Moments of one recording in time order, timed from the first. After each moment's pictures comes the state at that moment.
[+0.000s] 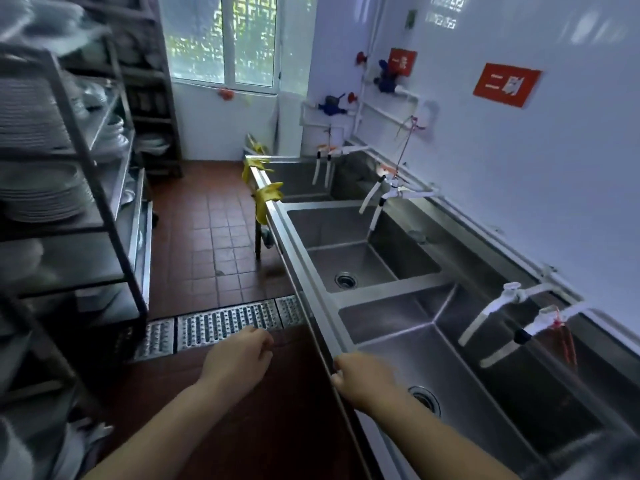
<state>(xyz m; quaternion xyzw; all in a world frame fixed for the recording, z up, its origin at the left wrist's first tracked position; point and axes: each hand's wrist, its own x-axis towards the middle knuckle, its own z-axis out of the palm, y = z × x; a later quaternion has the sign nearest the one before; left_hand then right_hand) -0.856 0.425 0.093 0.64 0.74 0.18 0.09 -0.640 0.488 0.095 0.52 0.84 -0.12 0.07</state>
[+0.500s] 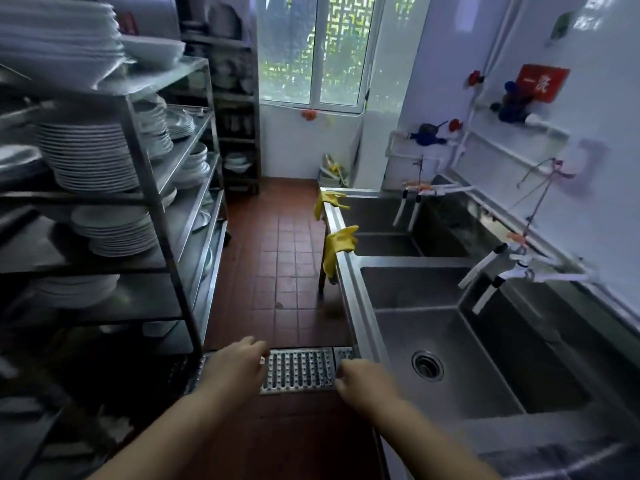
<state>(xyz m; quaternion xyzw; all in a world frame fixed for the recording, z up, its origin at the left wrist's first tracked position) -1.047 0.633 0.113 0.57 0.82 0.09 0.05 -0.853 0.758 0.093 0.42 0.90 -0.12 0.06</state>
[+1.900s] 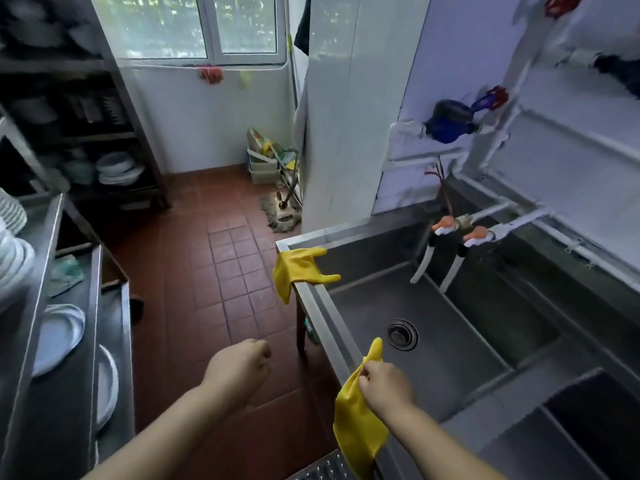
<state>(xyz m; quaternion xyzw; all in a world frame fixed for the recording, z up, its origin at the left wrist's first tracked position) -1.434 1.312 0.039 0.66 0.73 0.04 0.15 -1.177 1.353 0.009 0.66 0.72 -0.23 0.04</state>
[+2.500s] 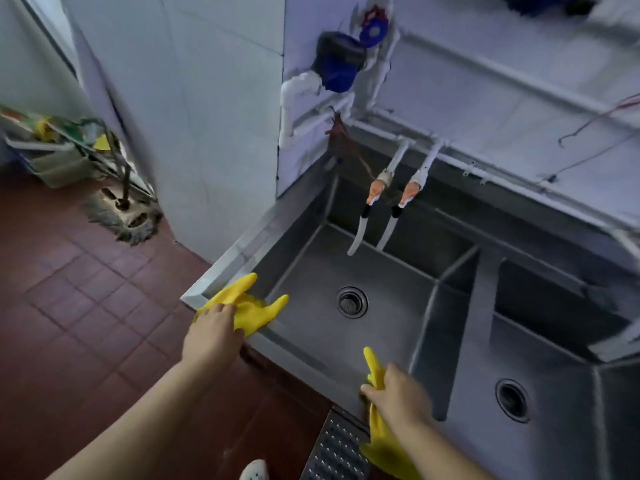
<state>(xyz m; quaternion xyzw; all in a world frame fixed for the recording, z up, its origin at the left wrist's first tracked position) -1.485 1.596 -0.009 0.78 0.59 -0.02 0.20 -1.239 1.405 -0.017 0.91 0.34 -0.24 0.04</state>
